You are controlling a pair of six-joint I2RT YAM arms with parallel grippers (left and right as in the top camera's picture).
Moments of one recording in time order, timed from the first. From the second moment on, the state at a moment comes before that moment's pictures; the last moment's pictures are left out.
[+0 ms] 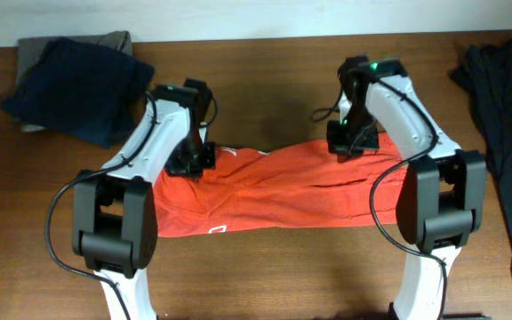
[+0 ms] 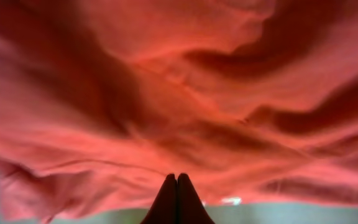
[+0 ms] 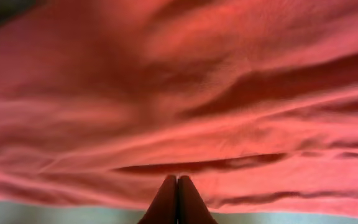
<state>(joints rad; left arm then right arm) -0.27 2.07 1.61 -1.27 0.04 -0.27 0.15 2.13 1.75 -1.34 -0.14 0.23</state>
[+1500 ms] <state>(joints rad) 0.08 2.07 1.47 -1.00 -0.06 -0.25 -0.09 2.07 1.42 -1.00 -0.12 0.23</state>
